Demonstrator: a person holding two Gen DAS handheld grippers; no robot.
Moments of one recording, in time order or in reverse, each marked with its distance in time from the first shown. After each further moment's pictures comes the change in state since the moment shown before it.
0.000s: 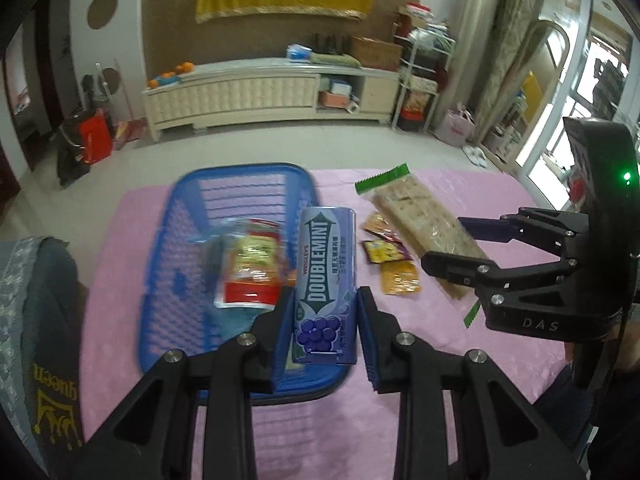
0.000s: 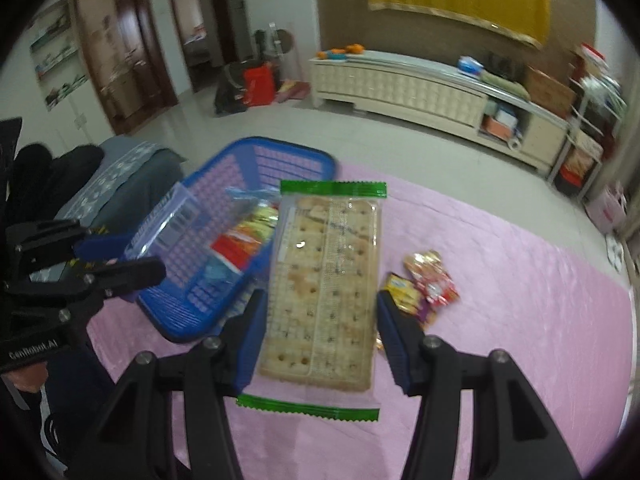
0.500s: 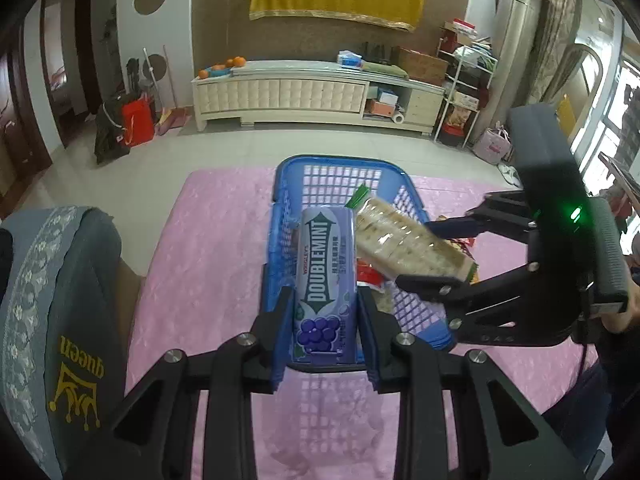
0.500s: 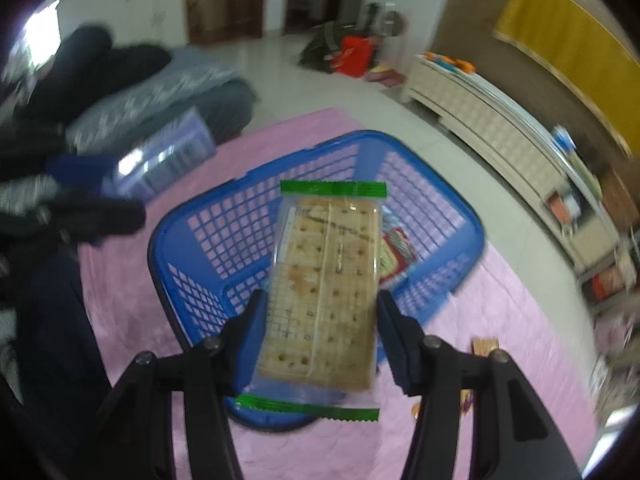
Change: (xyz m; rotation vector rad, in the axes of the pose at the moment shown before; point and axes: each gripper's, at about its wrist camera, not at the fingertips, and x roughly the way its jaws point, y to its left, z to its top) left arm -0.035 0.077 -0.035 -0.096 -0.018 0.094; right arm 0.077 0.107 0.030 -0.436 0.106 0.064
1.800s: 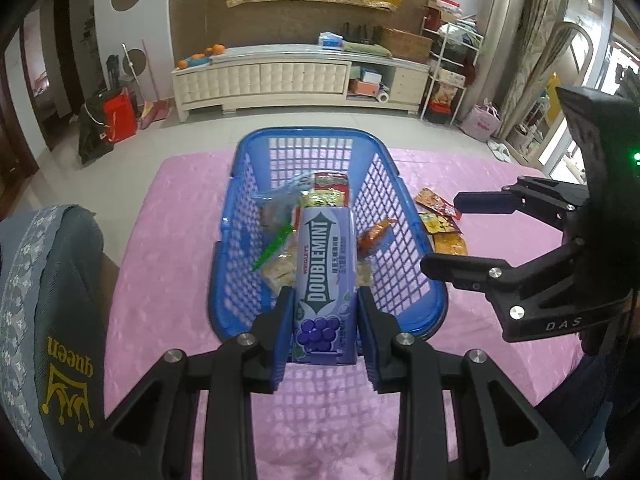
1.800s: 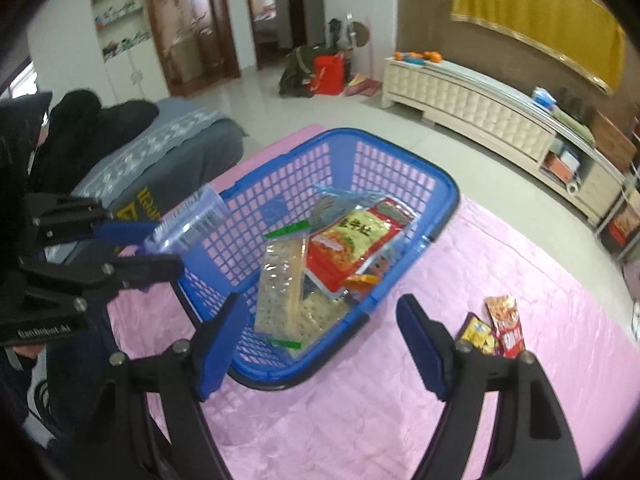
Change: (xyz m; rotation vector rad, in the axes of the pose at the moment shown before) left arm 0.022 -0.027 -0.006 0.058 0.064 -0.036; right arm -0.031 -0.021 -0.041 0.268 -0.120 0.058
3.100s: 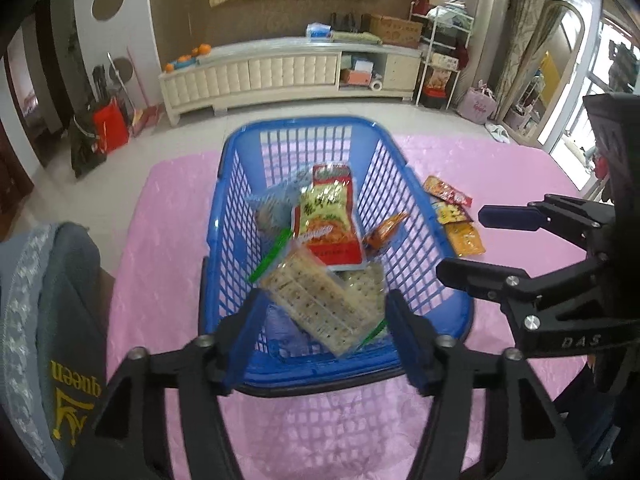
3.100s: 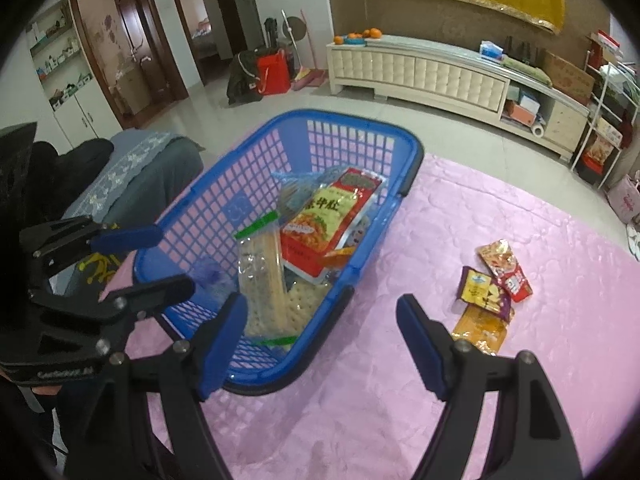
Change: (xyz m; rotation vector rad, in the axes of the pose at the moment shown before) left arm 0.015 -0.006 0.005 0.080 0.014 0.018; right arm 0.003 -0.007 -0.017 0.217 0.007 -0.081
